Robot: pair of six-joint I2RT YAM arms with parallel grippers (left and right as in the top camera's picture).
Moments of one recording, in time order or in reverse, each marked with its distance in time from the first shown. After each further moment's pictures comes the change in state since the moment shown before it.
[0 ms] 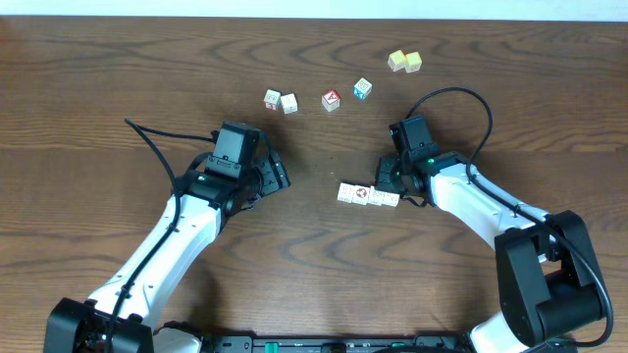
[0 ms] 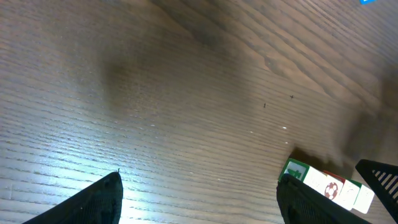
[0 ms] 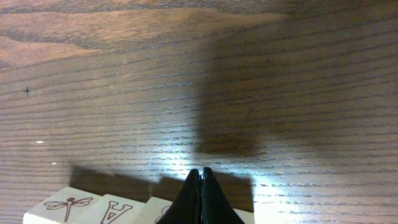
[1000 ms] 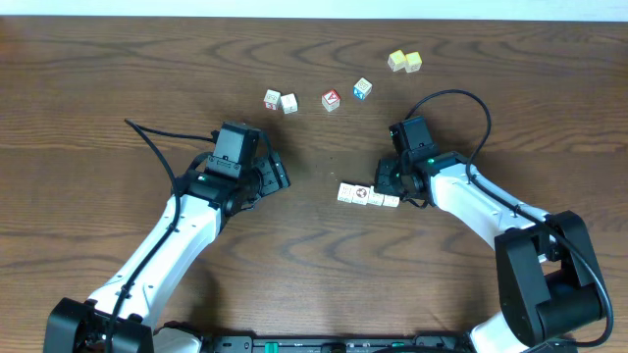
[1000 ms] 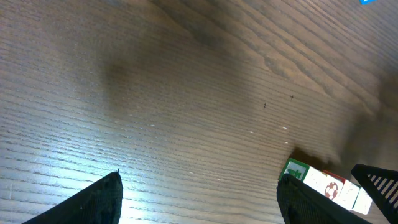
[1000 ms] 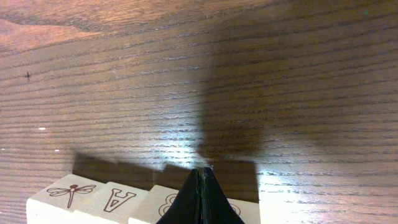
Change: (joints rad) left arm 0.000 0.000 0.000 0.000 0.000 0.000; right arm 0.000 0.000 0.000 -0.023 -0.037 -0.001
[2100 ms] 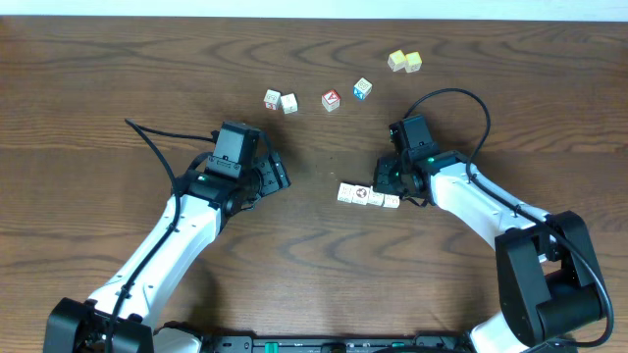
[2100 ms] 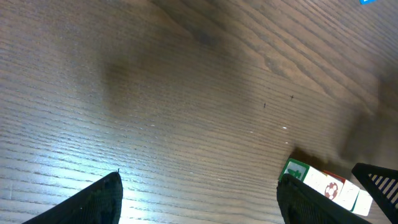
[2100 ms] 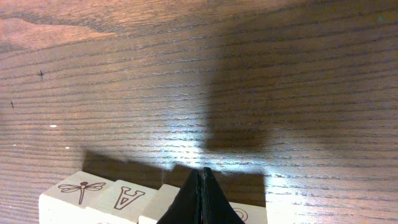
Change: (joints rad) left arm 0.000 0.000 0.000 0.000 0.000 0.000; right arm 0.000 0.000 0.009 -0.001 -0.019 -0.014
